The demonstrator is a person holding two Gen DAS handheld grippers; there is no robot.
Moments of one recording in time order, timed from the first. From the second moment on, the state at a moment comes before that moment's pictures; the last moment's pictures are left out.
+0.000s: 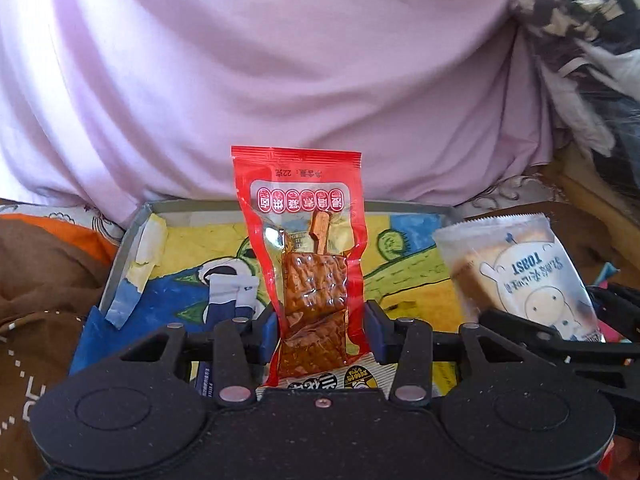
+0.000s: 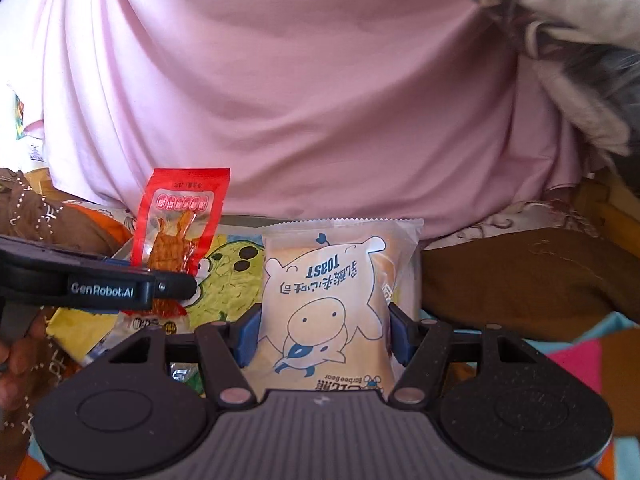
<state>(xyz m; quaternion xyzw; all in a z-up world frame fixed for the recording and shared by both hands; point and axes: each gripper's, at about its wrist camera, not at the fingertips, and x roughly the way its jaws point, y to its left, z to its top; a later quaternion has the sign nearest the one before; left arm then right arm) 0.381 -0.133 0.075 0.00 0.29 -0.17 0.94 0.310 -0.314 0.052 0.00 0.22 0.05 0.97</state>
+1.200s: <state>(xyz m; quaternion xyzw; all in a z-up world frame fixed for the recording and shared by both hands) 0.314 -0.086 0.094 -0.08 0.24 -0.09 0.96 0.240 -0.304 0.077 0.00 0.15 0.03 0.99</state>
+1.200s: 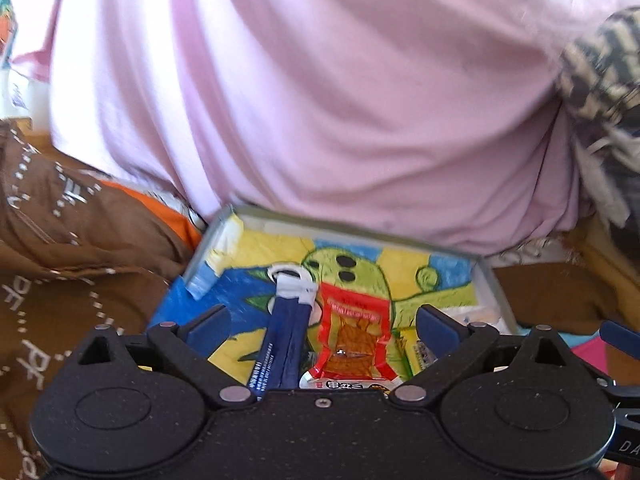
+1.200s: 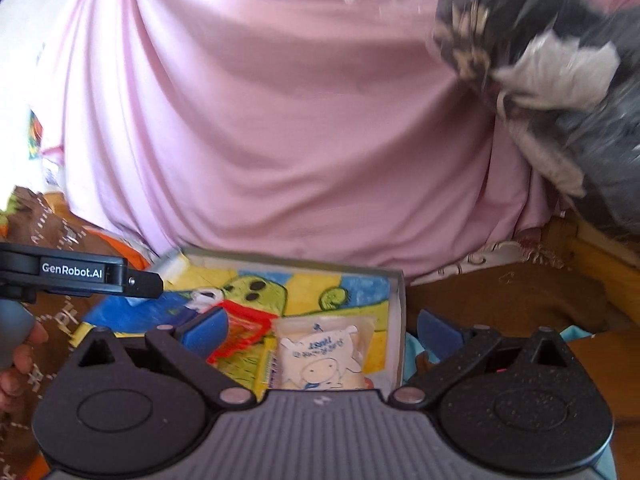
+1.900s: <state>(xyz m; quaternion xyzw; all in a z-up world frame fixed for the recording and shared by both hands) 0.152 -0.028 0.118 -0.05 0.13 -0.07 0.99 0.091 -0.232 0.105 -0.05 0.07 0.09 0.99</state>
